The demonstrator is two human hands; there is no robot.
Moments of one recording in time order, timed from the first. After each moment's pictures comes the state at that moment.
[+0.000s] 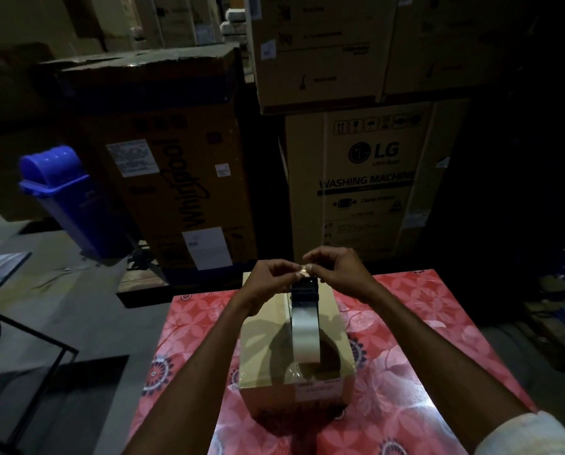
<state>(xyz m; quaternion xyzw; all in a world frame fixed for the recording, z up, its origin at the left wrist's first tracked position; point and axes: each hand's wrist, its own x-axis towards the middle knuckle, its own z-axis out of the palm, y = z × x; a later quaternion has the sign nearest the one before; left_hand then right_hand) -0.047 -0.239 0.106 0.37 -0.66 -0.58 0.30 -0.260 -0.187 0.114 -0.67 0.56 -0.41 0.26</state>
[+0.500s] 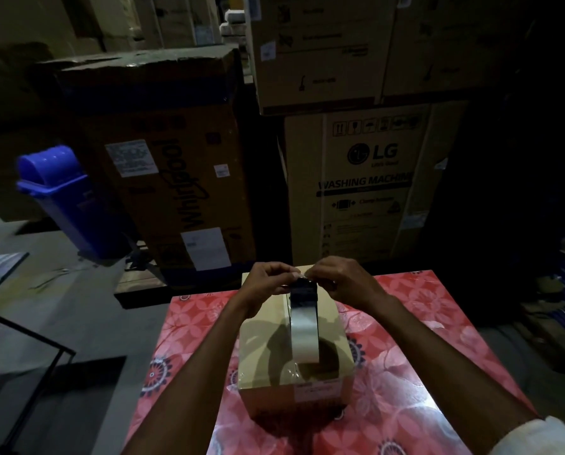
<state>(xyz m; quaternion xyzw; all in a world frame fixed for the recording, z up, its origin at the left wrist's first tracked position) -0.045 -0.242 0.098 0.37 -0.64 -0.60 0.31 -0.270 -0.177 0.104 -0.83 0.48 -0.28 -0.03</state>
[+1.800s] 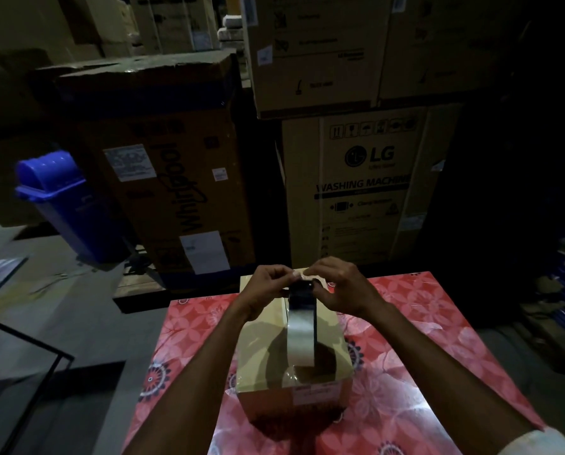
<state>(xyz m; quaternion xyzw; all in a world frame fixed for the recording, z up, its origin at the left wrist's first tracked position) -0.051 -0.237 0.102 0.35 -0.67 -0.59 0.30 -0.266 -0.170 0.097 -0.80 0.49 -0.35 -0.01</state>
